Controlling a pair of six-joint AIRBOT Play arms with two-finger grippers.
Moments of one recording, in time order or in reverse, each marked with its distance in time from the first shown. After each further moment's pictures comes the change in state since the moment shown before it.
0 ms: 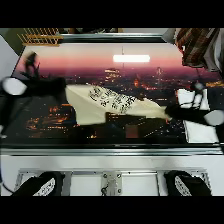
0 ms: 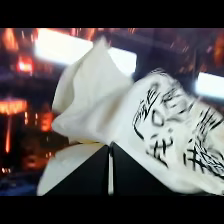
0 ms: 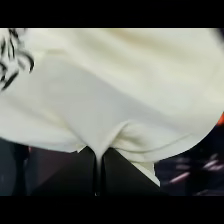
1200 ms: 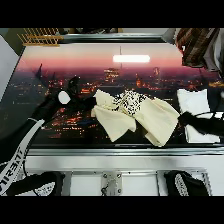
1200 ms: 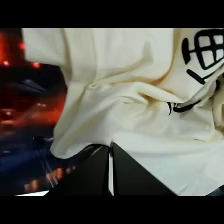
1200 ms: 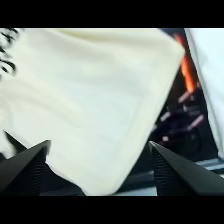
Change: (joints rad) left arm -0.293 -0.283 -0.191 -0.035 0.162 -0.119; right arm -0.224 0.126 -0.126 -0.105 0.212 0.084
